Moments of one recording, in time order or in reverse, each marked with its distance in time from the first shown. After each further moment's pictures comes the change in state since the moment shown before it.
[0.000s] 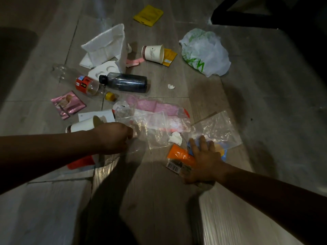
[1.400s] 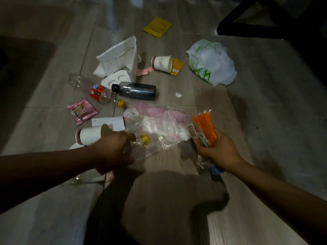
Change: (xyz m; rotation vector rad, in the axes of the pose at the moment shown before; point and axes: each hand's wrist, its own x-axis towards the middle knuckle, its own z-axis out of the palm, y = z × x) left_hand -0.025 -0.024 0.021 -0.293 0.160 -0.063; right_hand -0.032 -0.020 -0.081 0.945 0.391 -0.146
